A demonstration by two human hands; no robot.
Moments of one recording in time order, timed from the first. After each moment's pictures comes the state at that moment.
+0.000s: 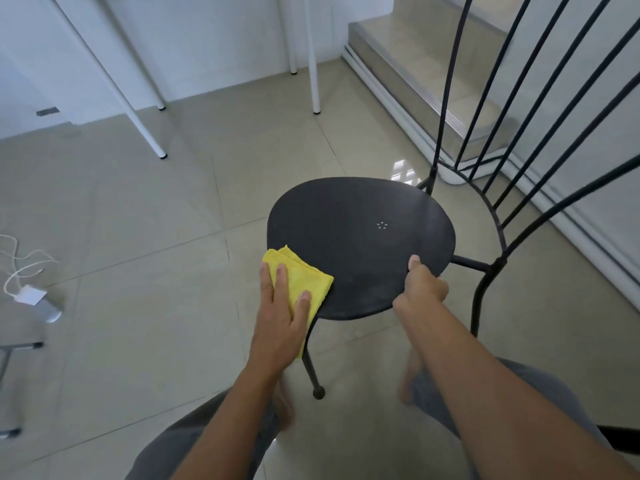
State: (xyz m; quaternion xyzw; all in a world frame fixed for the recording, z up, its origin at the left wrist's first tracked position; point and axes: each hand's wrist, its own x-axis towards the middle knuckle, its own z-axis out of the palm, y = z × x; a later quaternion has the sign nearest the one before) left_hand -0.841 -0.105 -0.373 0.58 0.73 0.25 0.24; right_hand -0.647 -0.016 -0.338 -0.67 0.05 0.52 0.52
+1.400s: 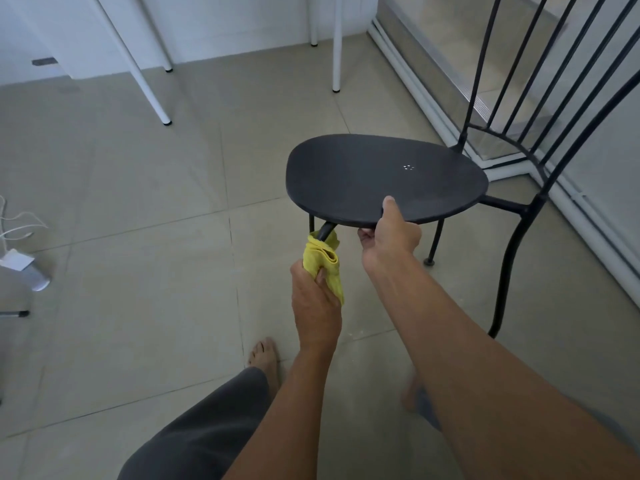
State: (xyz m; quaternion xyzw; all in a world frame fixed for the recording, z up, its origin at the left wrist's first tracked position) left_hand -0.804 -0.052 -0.407 0.39 0.77 0.46 0.22; right_hand -0.744 0.043 -0.309 -0.58 -0.02 0.60 0.56
